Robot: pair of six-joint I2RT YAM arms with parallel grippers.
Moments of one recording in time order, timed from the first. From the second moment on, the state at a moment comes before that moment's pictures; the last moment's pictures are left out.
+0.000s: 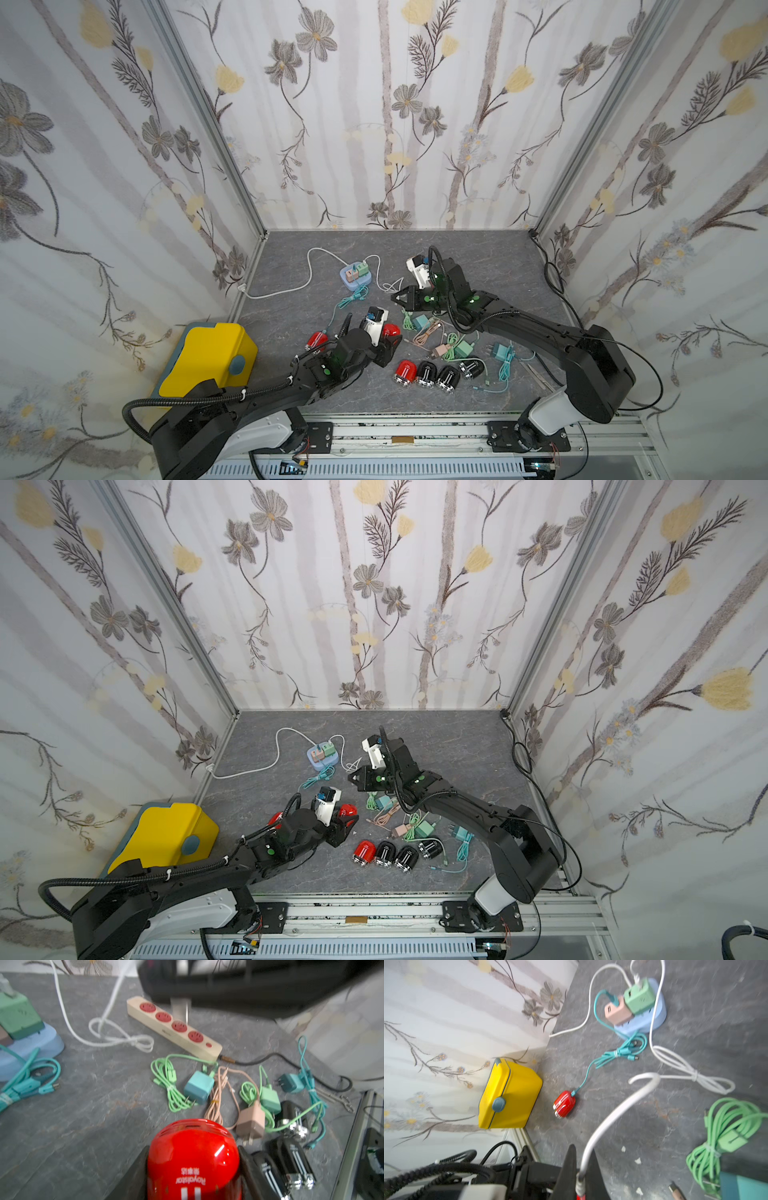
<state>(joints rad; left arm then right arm) -0.92 1.11 0.37 0.28 -0.13 -0.37 0.73 1.54 1.07 -0.03 -0.40 0.66</state>
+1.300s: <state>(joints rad) -0.99 1.28 0.49 -0.26 -0.11 -0.82 0.74 1.57 1.02 0.00 -0.41 0.59</state>
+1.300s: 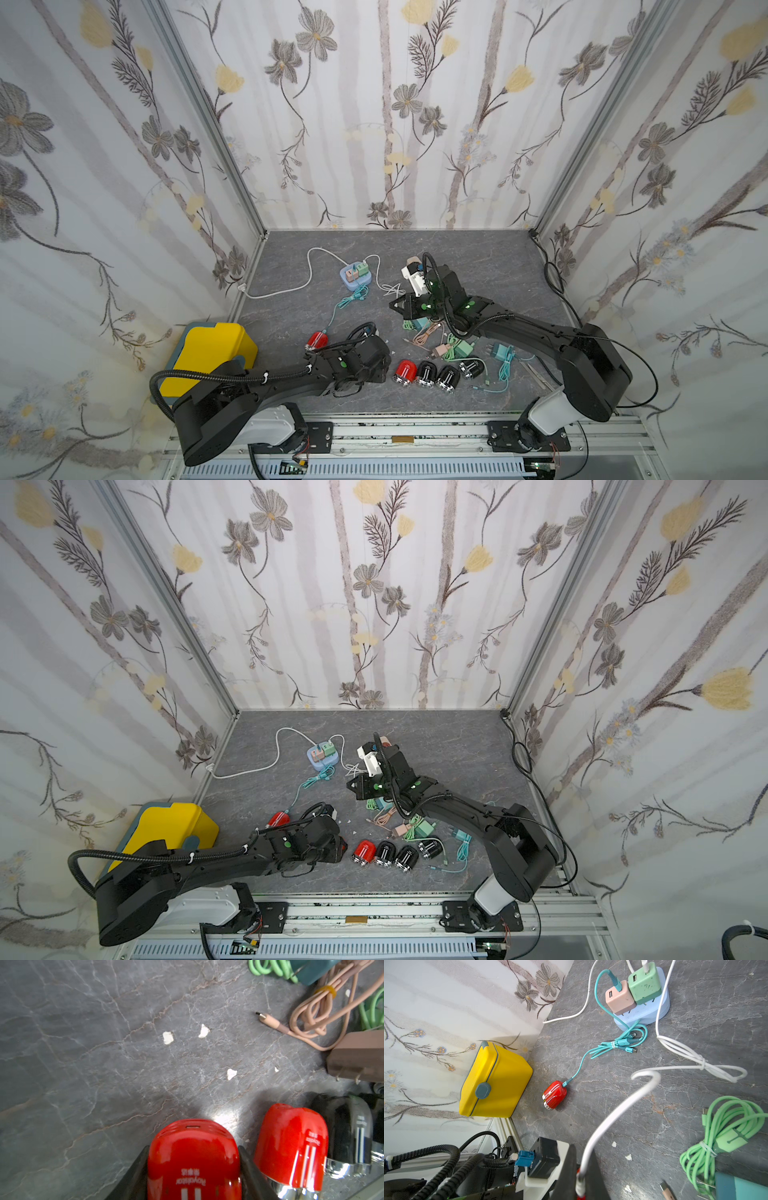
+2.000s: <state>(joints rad) -0.90 1.21 0.57 -0.38 -0.06 -0.77 0.78 1.66 0.99 0.08 -0.46 0.60</state>
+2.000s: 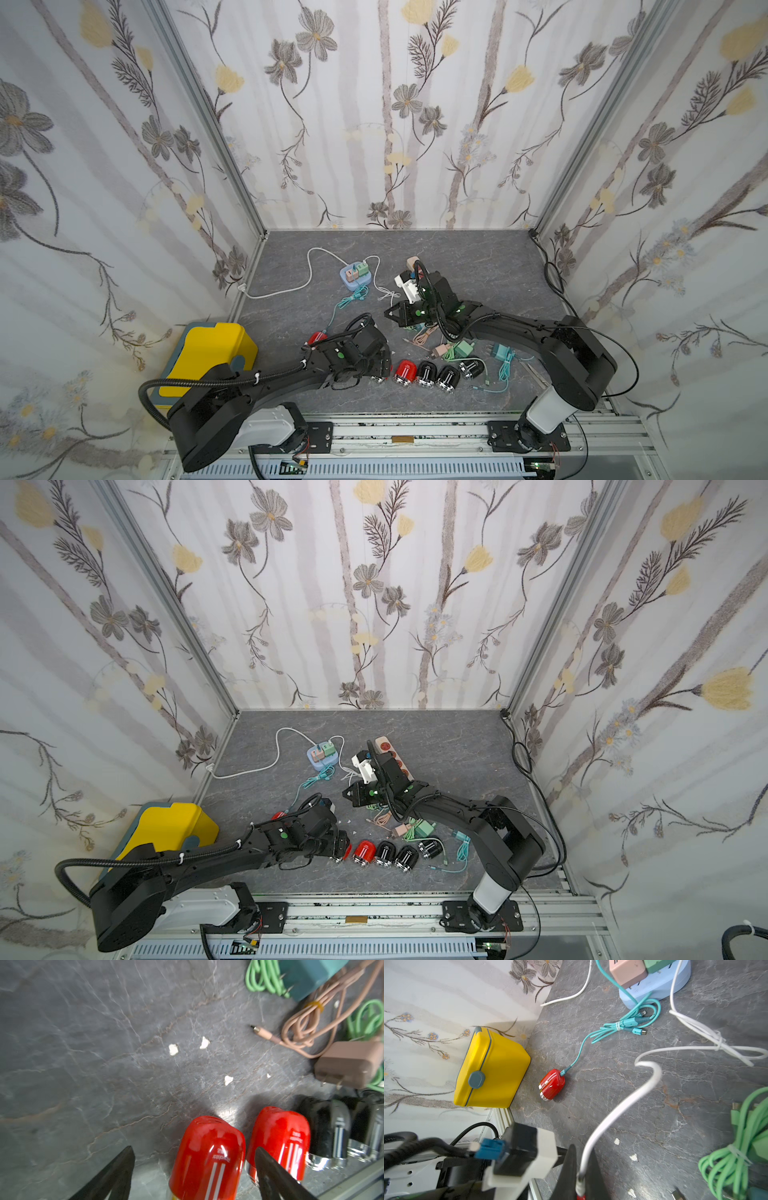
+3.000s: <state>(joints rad) -0.40 1.22 0.69 -0.10 0.03 -0.66 0.86 1.62 0.90 0.12 -0.34 0.62</state>
